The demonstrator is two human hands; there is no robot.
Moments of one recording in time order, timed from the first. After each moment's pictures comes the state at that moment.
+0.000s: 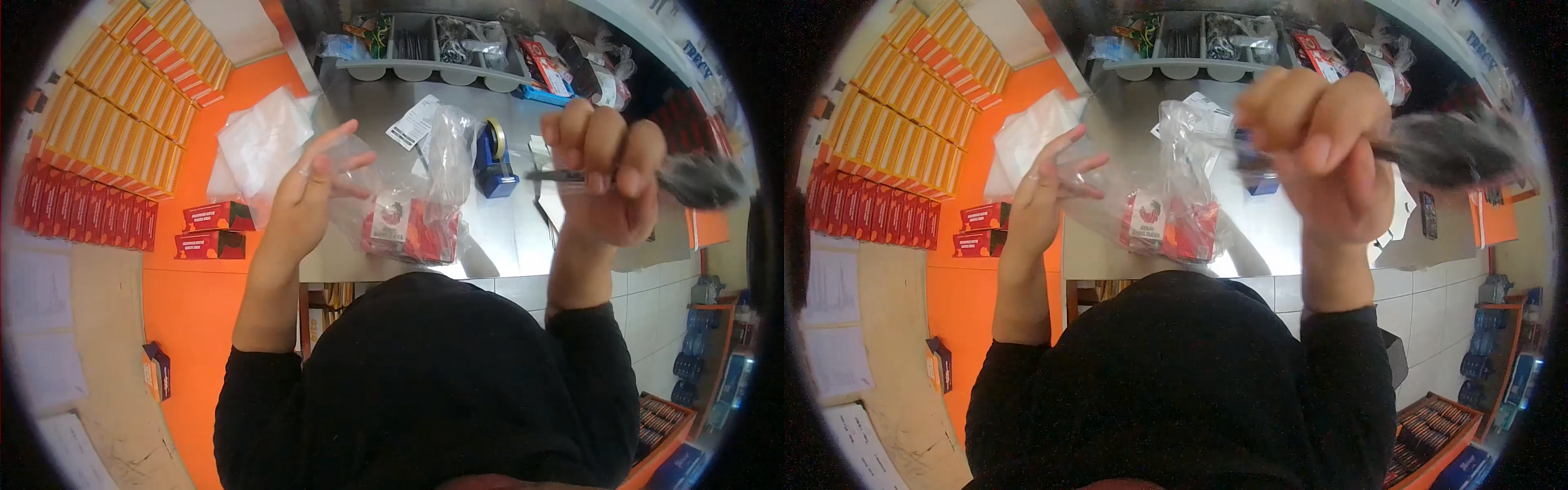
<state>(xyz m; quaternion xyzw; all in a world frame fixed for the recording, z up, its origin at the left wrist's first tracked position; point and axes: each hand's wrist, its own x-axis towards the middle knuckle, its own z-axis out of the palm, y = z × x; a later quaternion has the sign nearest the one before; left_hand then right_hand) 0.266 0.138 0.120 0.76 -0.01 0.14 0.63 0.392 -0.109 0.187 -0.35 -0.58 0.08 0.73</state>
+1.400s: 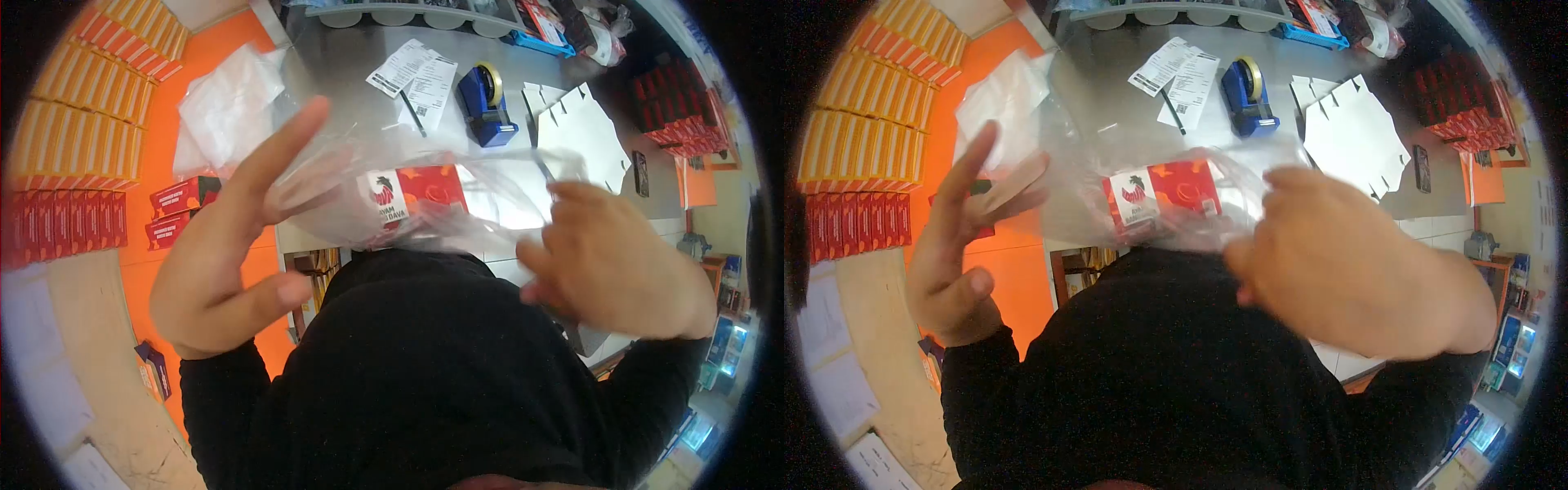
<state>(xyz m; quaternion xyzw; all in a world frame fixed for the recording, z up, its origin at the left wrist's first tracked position) 0.208 0.142 0.164 0.73 -0.11 0.09 0.67 0.320 -0.113 0.234 -0.74 -0.61 0.26 -0.15</state>
